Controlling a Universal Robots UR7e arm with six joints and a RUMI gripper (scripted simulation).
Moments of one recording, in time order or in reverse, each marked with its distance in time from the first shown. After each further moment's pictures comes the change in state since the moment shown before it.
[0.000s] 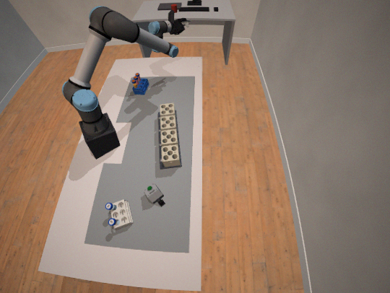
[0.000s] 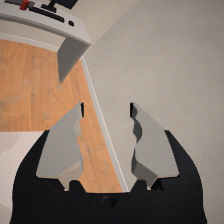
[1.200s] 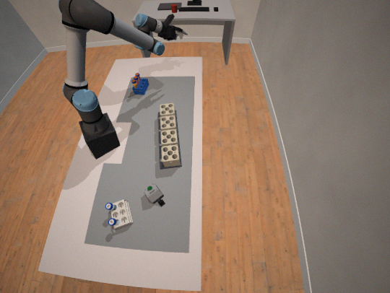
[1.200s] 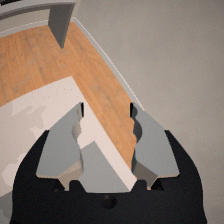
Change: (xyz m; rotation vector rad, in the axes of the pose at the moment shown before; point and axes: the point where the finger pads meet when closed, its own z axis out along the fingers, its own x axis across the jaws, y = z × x) arm 0.025 0.095 -0.125 -0.390 0.003 0.348
